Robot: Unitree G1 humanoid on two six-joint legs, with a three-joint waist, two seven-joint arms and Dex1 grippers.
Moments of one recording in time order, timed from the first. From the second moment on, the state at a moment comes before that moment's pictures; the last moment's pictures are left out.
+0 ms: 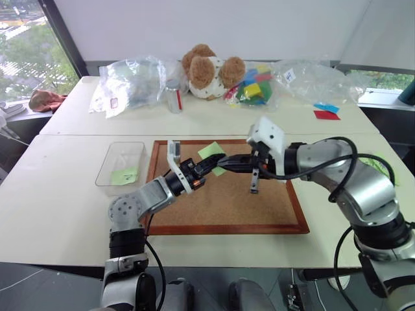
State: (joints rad) left arm -0.50 0.01 0.30 0.07 -1.34 1.14 -0.16; right arm -0.70 -0.72 0.17 -0.48 0.41 0.87 0.88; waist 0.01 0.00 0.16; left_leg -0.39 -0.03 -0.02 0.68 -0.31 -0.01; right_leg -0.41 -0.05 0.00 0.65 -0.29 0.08
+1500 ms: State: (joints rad) left arm -0.44 0.28 0.24 -0.06 -1.76 1.07 0.01; right arm -0.85 -0.72 -0.02 0.90 0.10 0.34 0.72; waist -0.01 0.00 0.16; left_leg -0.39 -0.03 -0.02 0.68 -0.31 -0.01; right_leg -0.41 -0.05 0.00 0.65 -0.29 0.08
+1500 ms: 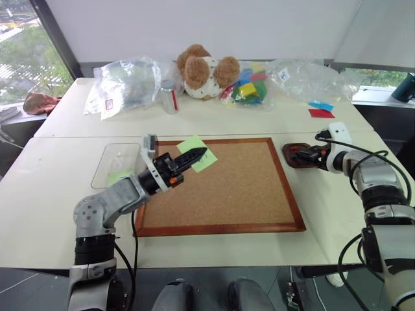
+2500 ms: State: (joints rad) left arm -0.32 0.58 0.40 -0.36 -1.80 0.79 0.21; right arm -0.63 -0.77 0.05 -0.22 0.44 0.67 1.10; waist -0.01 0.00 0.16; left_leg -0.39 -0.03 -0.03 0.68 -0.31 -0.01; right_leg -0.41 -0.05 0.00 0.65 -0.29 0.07
